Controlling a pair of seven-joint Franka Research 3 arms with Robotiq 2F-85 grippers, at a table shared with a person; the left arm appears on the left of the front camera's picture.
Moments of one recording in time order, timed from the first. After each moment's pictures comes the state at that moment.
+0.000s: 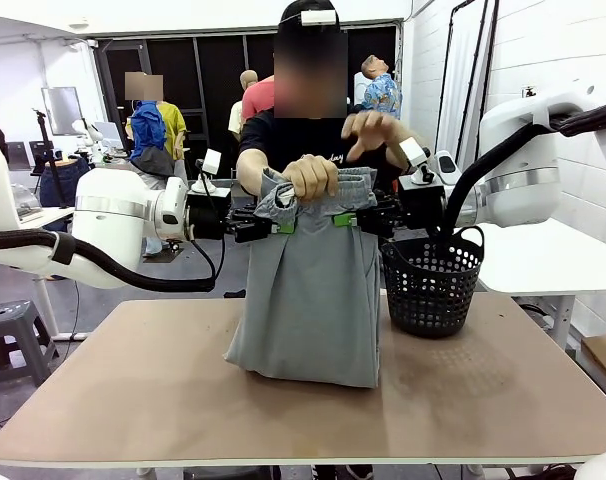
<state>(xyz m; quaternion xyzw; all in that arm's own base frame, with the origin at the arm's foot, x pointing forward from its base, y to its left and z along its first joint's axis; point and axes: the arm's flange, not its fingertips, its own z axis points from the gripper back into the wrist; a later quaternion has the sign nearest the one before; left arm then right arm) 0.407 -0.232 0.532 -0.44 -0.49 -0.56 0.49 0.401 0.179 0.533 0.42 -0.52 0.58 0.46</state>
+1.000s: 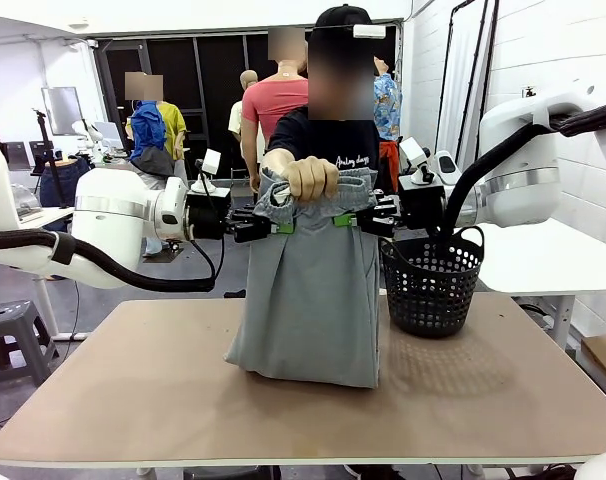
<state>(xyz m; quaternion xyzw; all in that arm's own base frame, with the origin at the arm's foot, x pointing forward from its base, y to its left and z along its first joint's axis) 0.407 -0.232 0.532 -0.44 -0.49 -0.56 0.50 0.401 0.179 0.533 0.42 -0.52 0.58 0.46</state>
